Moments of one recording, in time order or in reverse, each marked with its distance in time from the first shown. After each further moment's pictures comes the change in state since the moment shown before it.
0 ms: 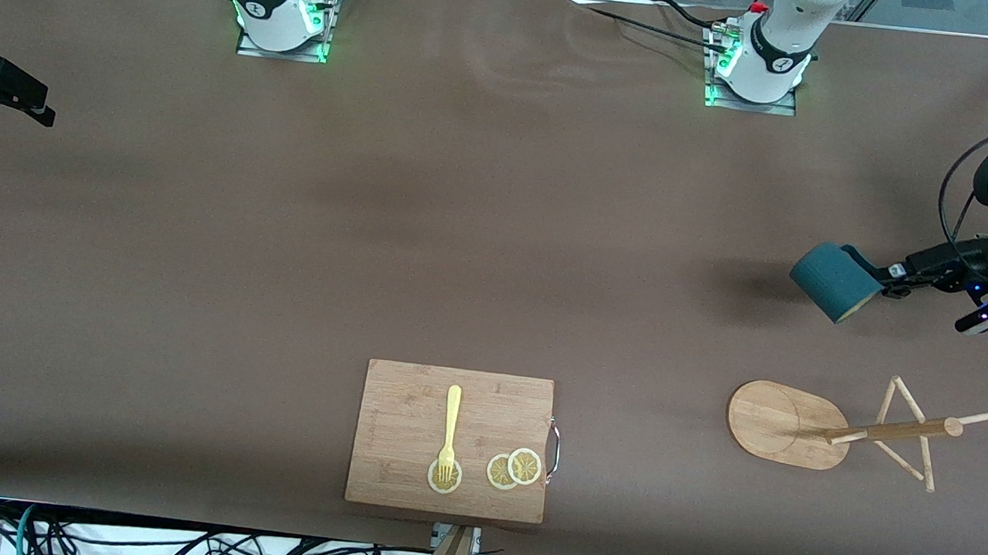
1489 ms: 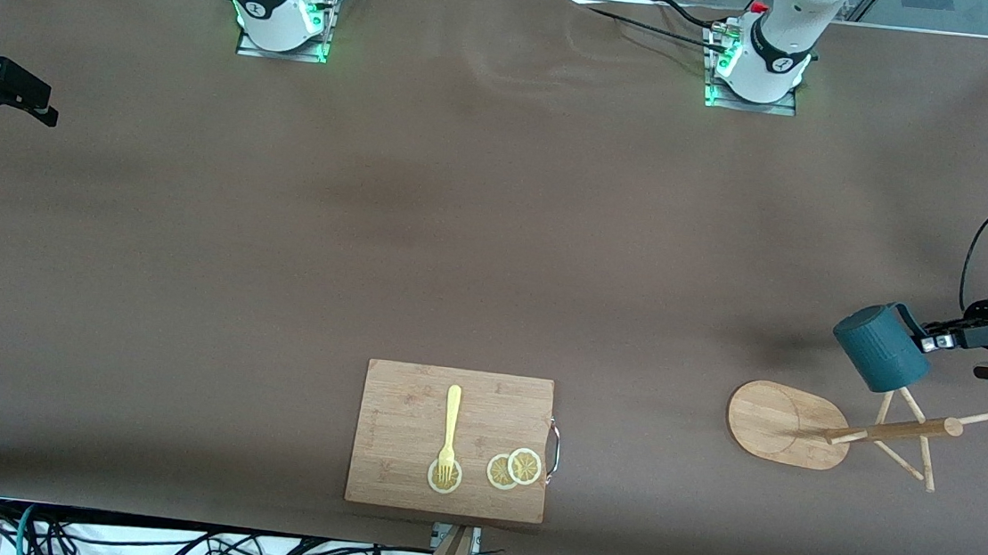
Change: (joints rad) left arm -0.060 0.192 -0.003 0.304 -0.011 0.040 -0.497; right arm 0.002 0.000 0.001 0.001 -0.001 -0.002 0.000
